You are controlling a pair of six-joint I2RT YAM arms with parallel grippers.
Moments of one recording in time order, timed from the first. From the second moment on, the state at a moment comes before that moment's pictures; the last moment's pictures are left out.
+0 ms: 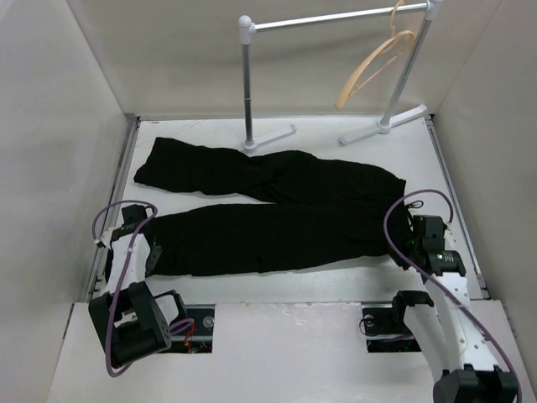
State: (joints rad) left arm 0.35 1.09 0.55 -0.80 -0.39 -0.88; right arm -0.05 0.66 0.47 -0.79 0.09 1.07
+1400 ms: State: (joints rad) left arm 0.20 1.83 1.43 -0.41 -0.16 -0.90; right arm 0.22 1.12 0.59 -0.49 0.09 0.91
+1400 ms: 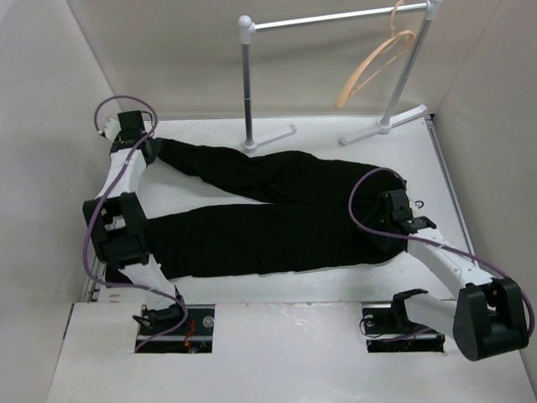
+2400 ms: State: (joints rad) left arm 0.40 1.41 0.90 -0.57 -0.33 -0.88; right arm -0.01 0.90 0.49 -0.56 0.10 0.93
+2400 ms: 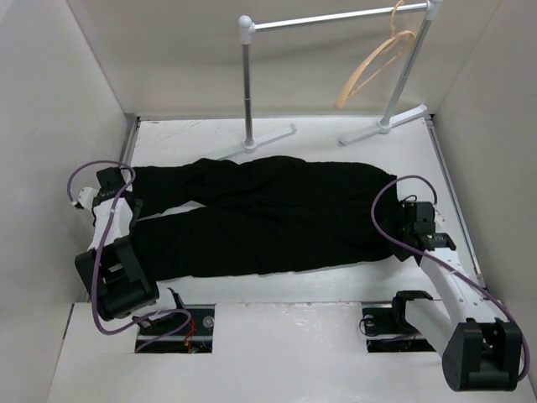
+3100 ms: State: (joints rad) left arm 0.27 2.13 1.62 -0.59 -0.25 -0.75; right arm 0.11 0.89 0.59 -0.56 0.04 0.83
